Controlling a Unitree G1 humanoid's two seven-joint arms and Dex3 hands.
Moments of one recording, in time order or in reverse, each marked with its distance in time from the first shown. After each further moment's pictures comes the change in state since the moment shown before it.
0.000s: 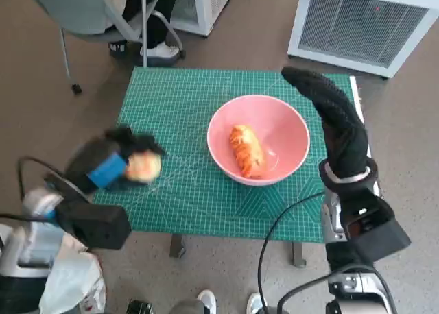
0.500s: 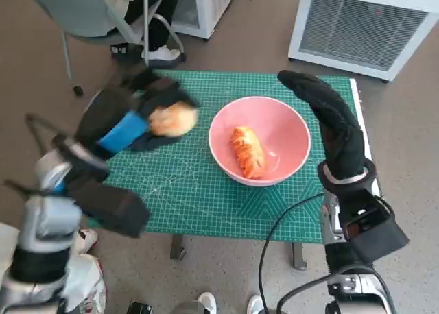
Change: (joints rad) left arm -0.368 -0.199 -0.133 0.042 0.042 0.001 0.047; right arm -0.006 0.005 0.002 0.011 0.008 0.002 0.026
